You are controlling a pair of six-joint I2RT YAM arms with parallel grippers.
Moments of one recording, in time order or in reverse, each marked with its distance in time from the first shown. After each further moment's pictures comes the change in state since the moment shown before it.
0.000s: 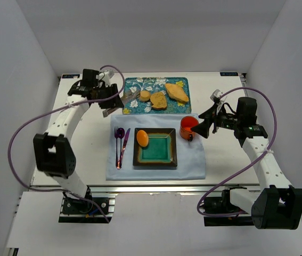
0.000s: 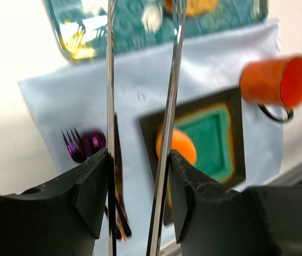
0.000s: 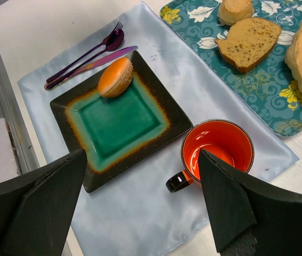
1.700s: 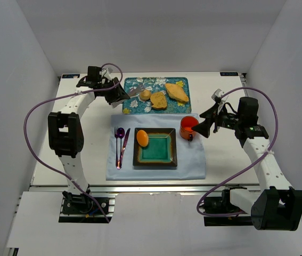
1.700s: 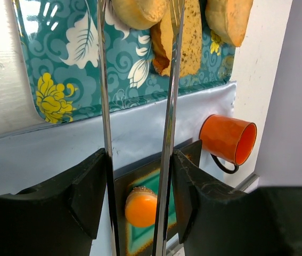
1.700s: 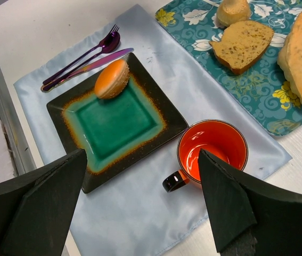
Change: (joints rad) left arm 0.052 0.401 0.249 0.158 0.153 -0.287; right arm -0.011 -0.011 0.000 0.003 0.002 -0.001
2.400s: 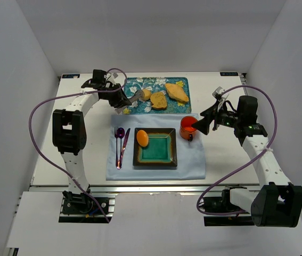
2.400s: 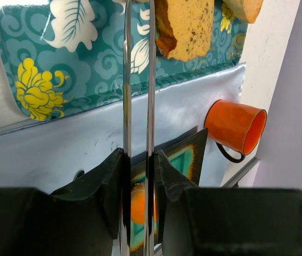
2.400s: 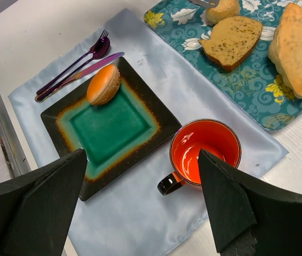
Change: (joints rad) left arm -0.023 0.061 0.000 -0.025 0.044 0.024; right arm -0.001 0.032 0.000 0.062 0.040 0.078
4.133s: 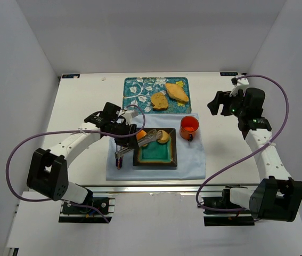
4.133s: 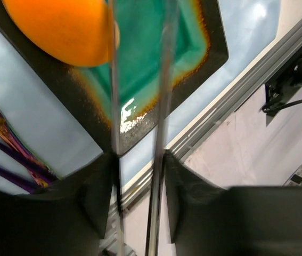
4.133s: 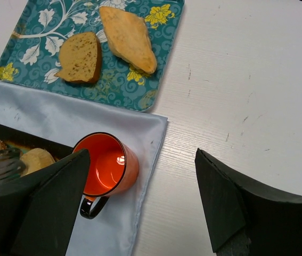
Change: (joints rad) left arm -0.295 -0.626 -0.665 -0.090 -0.031 0.304; right arm -0.045 0.058 0.100 0.043 0.570 0.236
